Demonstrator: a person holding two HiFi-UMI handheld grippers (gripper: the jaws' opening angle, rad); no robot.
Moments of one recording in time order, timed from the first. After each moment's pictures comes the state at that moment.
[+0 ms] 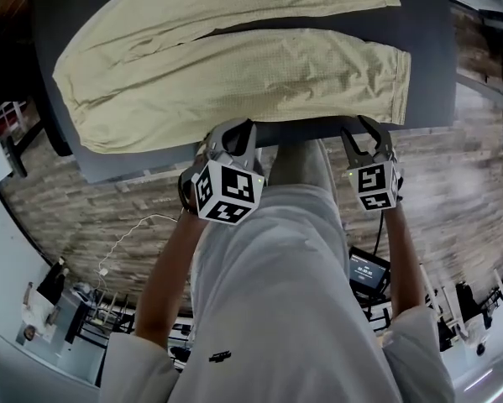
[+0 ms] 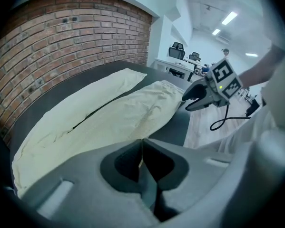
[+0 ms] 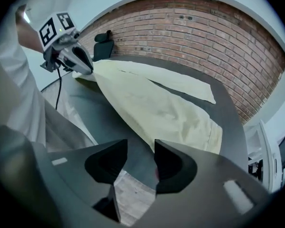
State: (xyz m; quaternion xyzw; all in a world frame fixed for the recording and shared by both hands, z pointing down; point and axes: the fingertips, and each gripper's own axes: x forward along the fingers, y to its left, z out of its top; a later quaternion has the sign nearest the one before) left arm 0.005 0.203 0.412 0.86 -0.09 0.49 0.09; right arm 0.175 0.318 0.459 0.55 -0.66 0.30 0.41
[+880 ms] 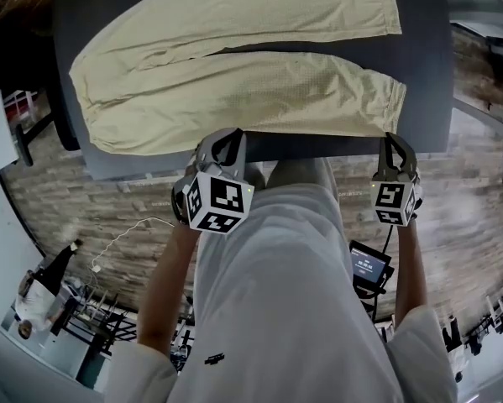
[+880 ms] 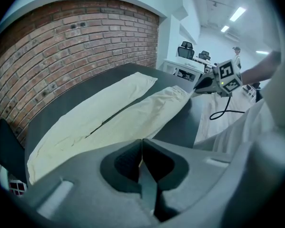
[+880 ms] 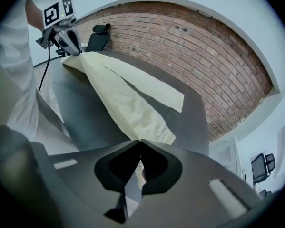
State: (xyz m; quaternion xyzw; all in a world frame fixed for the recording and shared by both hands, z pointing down) left arm 0.005 0.174 0.379 0.85 -0.14 0.50 0.08; right arm 0.276 0.319 0.422 0.60 -0.61 0.21 0.47
